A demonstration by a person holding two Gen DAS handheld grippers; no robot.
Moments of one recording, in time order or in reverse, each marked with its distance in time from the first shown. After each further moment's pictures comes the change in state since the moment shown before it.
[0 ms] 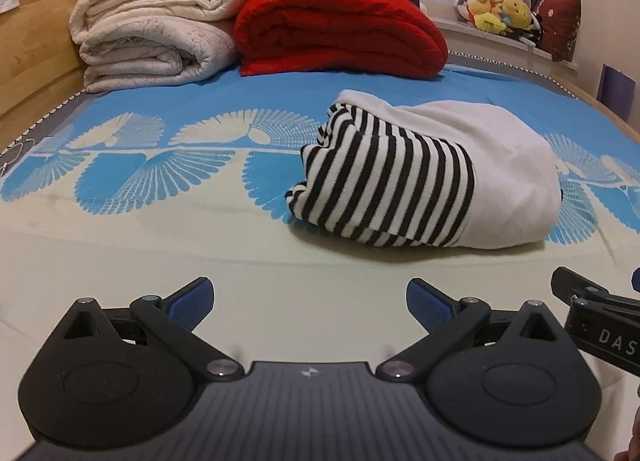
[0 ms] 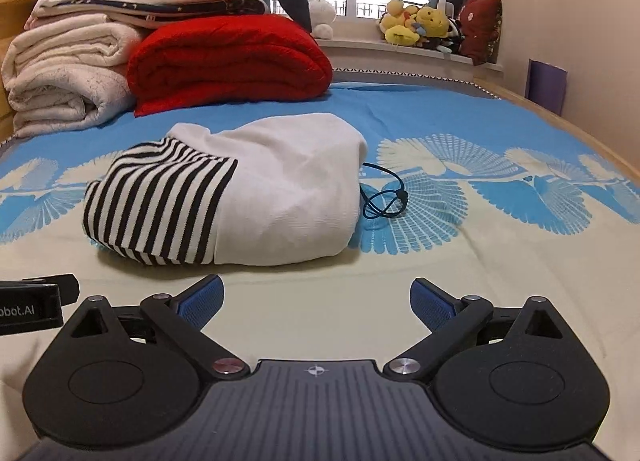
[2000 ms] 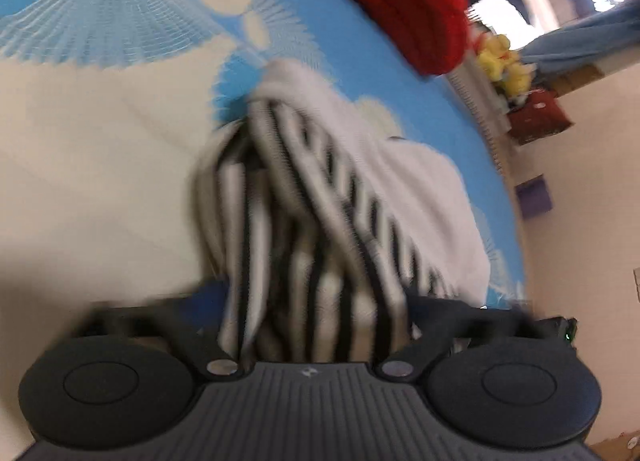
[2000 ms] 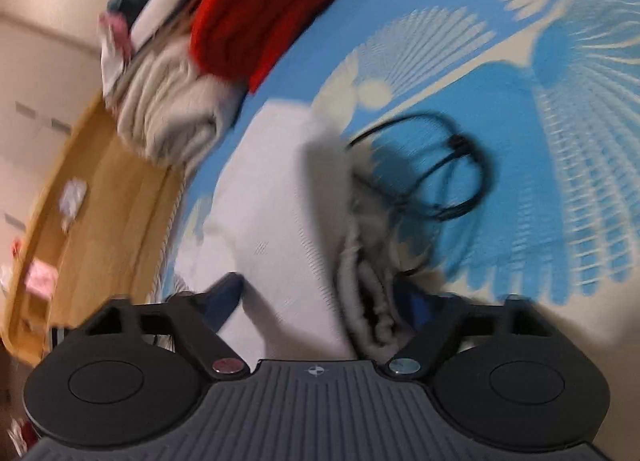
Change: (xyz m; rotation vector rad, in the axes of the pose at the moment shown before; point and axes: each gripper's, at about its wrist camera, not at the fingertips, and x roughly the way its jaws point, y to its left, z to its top) left arm 0.134 0.100 0.053 -0.505 0.319 -0.544; right arm 0.215 -0.096 0.067 0.402 0.439 0.840
